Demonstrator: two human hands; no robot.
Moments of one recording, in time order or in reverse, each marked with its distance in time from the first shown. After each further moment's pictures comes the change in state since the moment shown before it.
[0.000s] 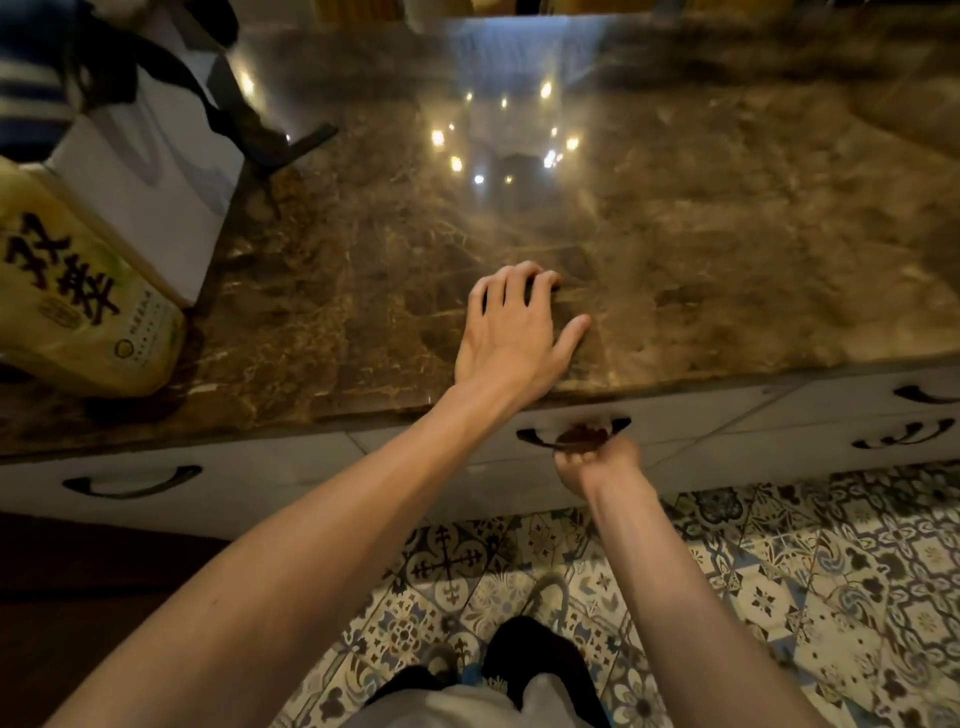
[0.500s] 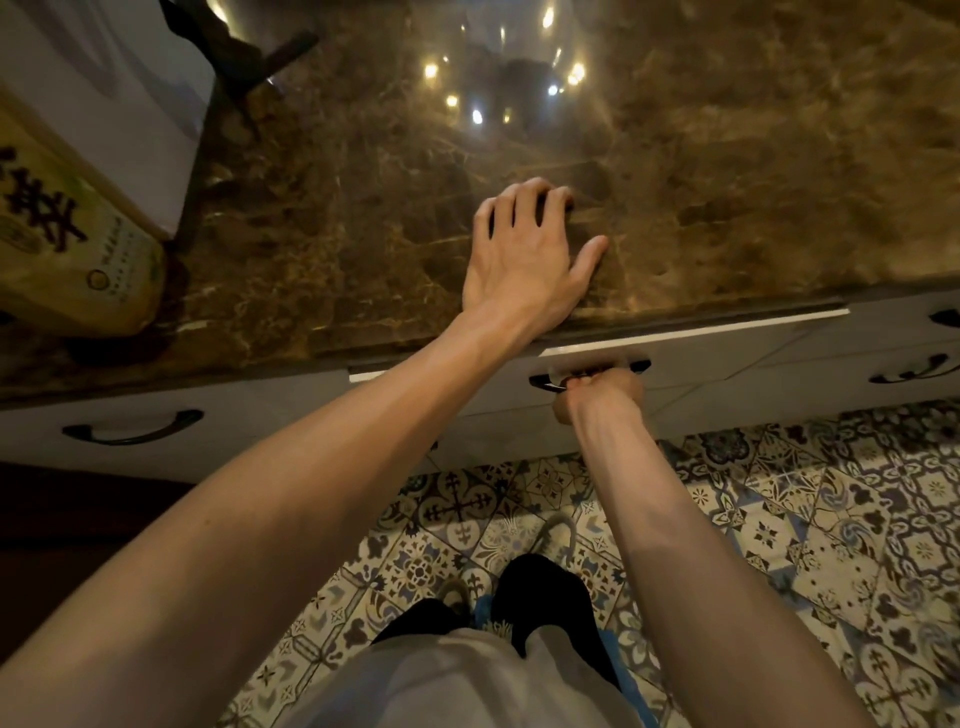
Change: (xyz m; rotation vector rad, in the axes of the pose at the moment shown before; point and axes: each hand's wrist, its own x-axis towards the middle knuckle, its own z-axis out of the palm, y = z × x) left_hand -0.002 -0.003 0.006 0.038 0.001 0.006; right_hand 0.001 0.023 -0.008 -0.747 0.005 -0.406
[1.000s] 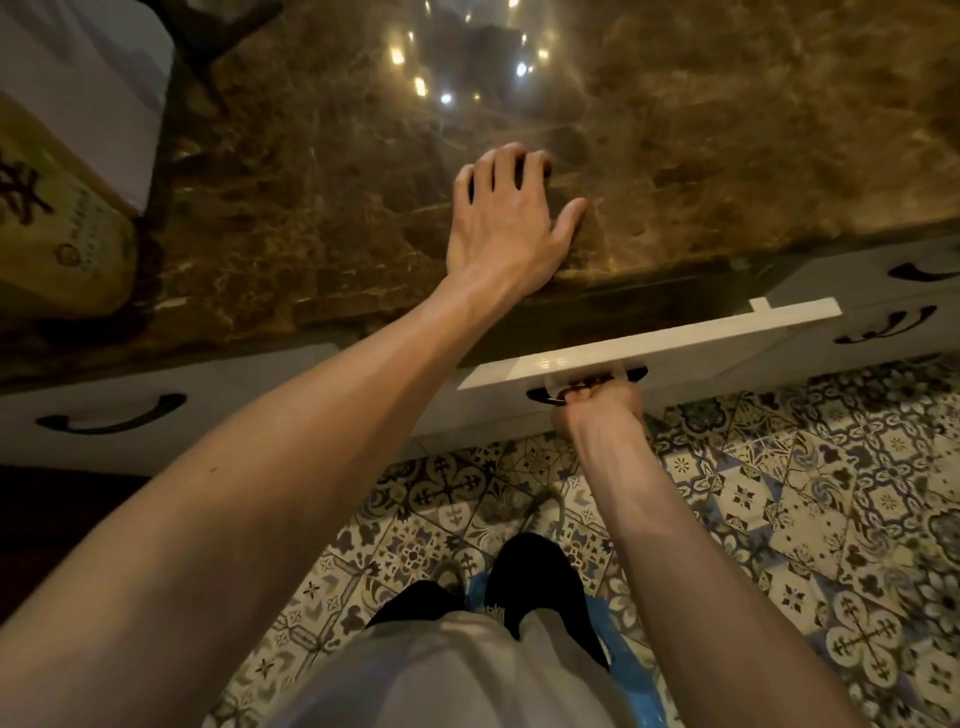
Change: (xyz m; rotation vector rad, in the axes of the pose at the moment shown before) left_hand 0.002 0.001 0.002 0.015 -0.002 0.012; right_hand -0.029 0.030 -0.042 -0.377 -0.030 -0.182
